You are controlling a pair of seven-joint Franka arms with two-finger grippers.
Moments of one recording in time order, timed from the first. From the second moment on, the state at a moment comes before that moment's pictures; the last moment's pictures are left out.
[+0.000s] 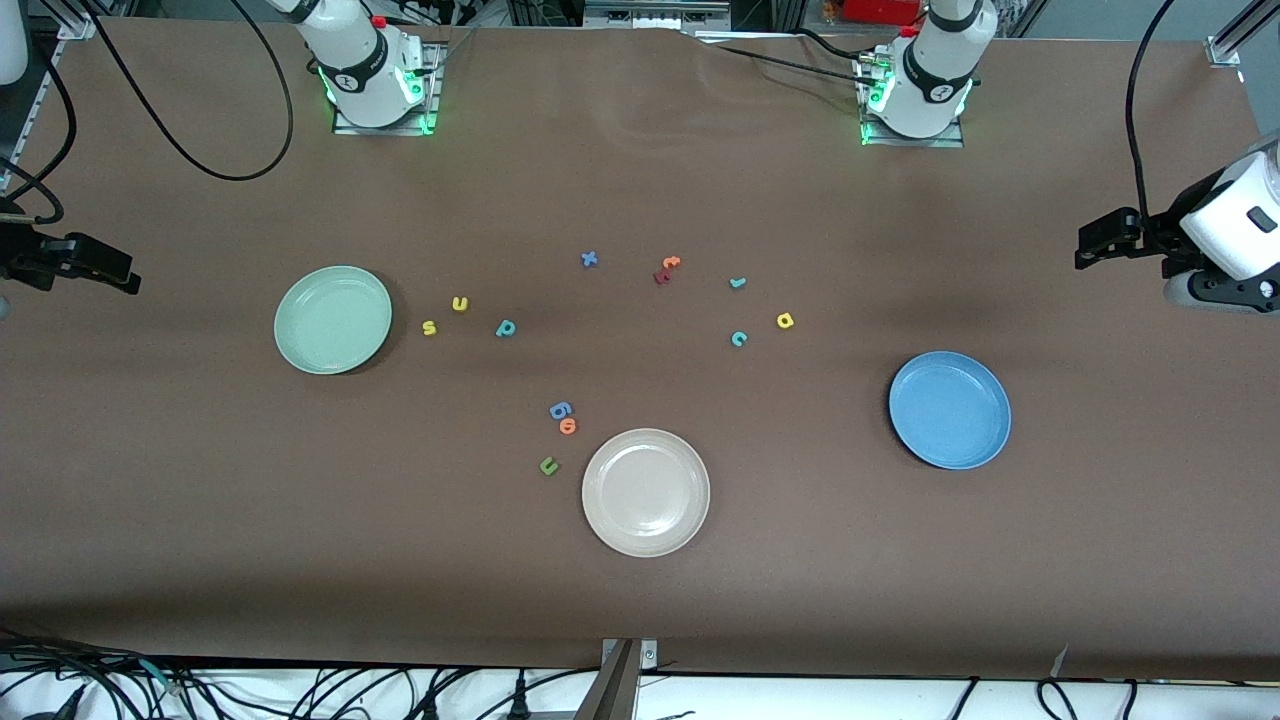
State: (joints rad) left arm -0.11 0.10 0.12 -1.54 0.00 1.49 0.11; right arm 0.07 0.11 -0.17 -1.57 -0.01 1.65 -0.08
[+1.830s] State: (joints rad) left arm -0.10 0.22 0.12 -1.55 0.00 1.49 0.11; right arm 0.07 0.17 -0.17 -1.57 0.01 1.64 -0.08
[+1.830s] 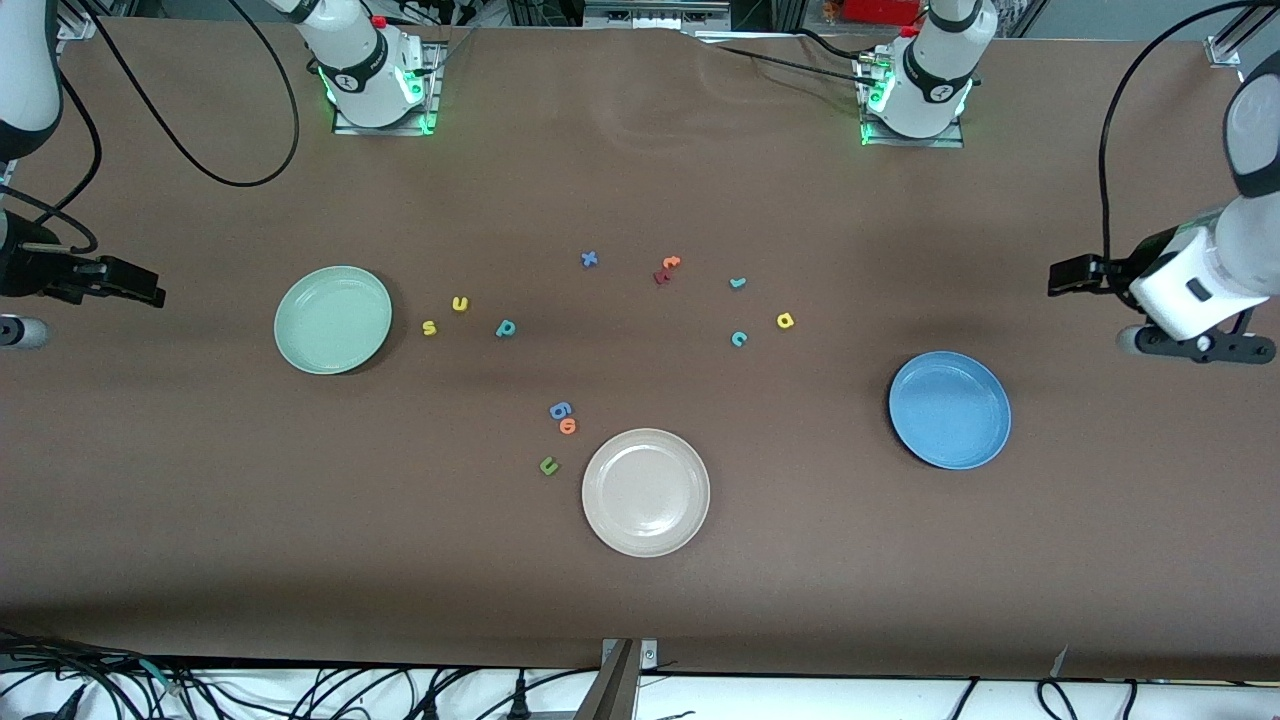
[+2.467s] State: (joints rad) left arm -0.13 0.26 0.08 -1.59 -0.09 1.56 0.04; right arm 0.24 0.27 -0.16 -1.58 0.09 1.69 0.25
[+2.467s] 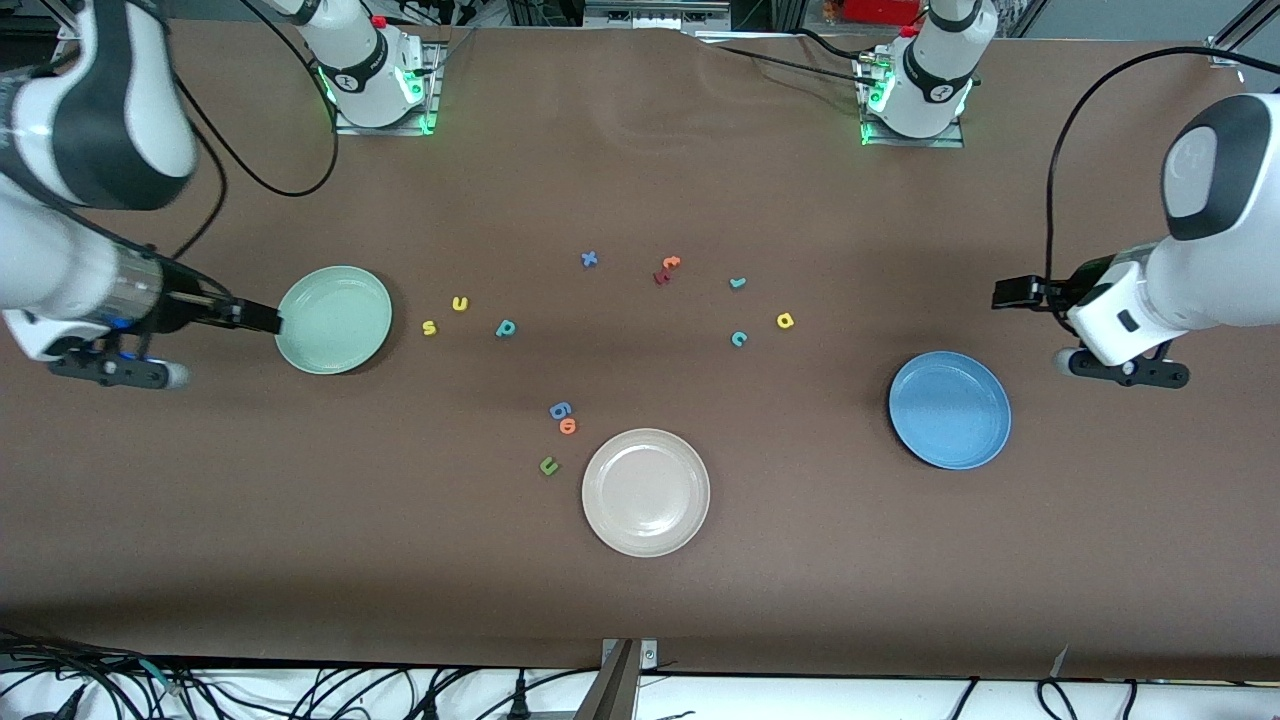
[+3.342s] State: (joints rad) left arm -0.34 0.30 0.01 -1.94 -0.09 2.14 -0.35; right arm 0.43 0.29 -0.15 -1.99 0.09 2.07 0.51
